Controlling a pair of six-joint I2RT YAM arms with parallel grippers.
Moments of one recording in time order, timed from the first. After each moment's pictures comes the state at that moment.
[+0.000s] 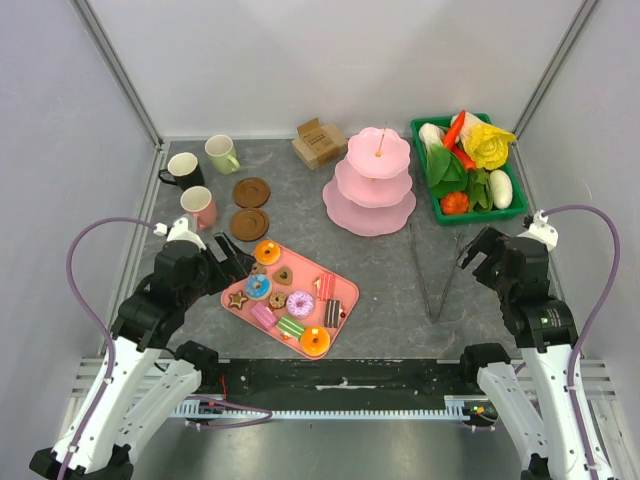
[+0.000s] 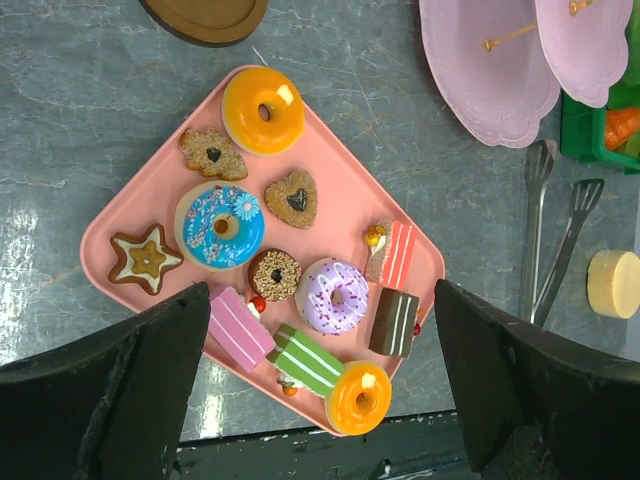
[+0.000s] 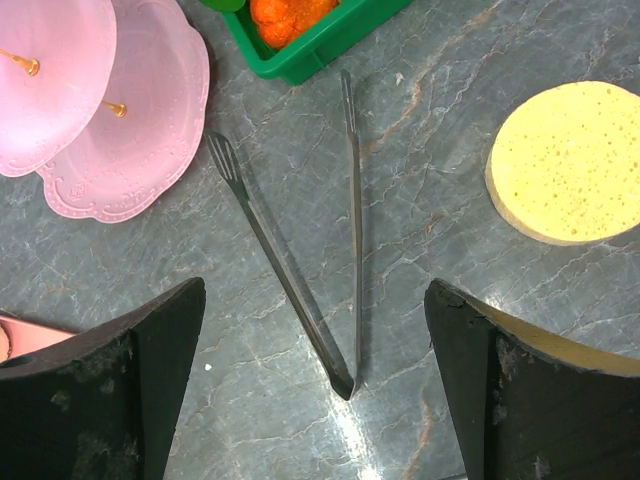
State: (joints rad) left arm -0.39 0.59 0.82 -0.83 -0.10 -0.74; right arm 0.09 0.56 0.81 -0.83 0.23 0.55
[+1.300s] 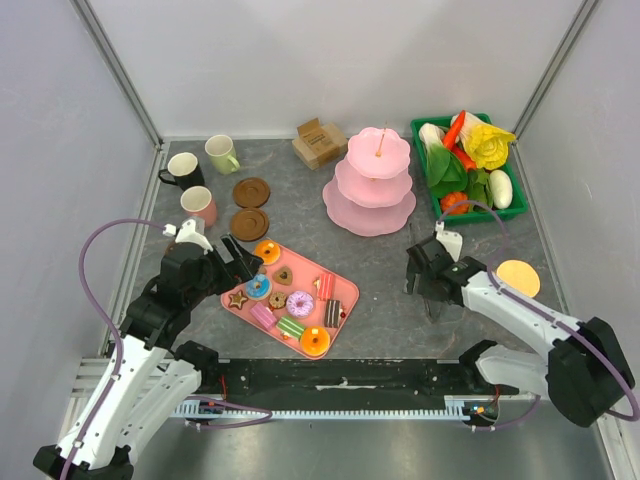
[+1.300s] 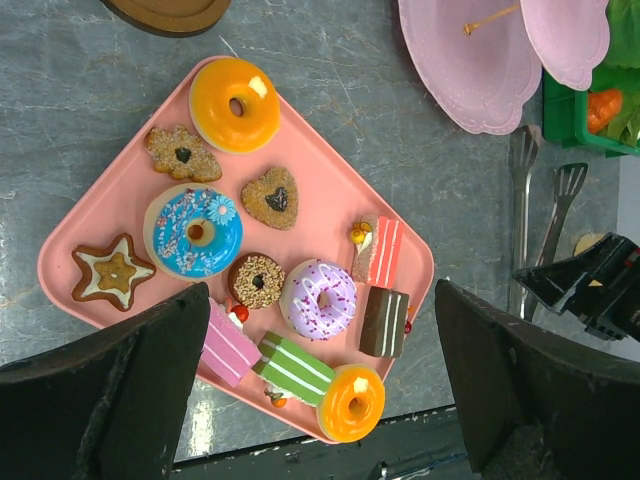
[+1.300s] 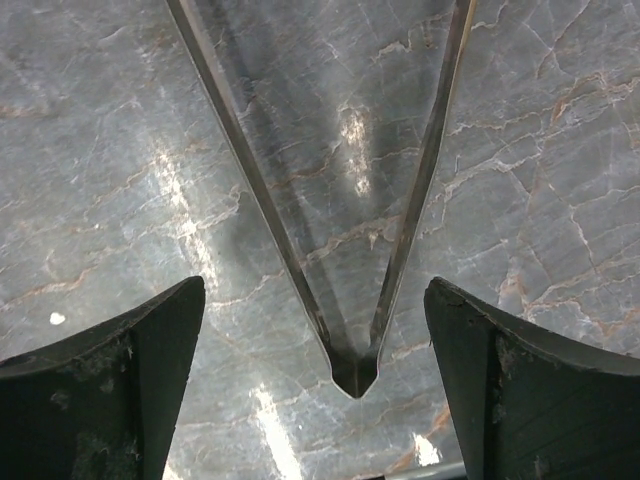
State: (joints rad) left arm -0.39 0.58 0.73 -0.72 -0.04 -0.73; right arm 0.55 1.13 0.64 -0.69 0.39 0.72
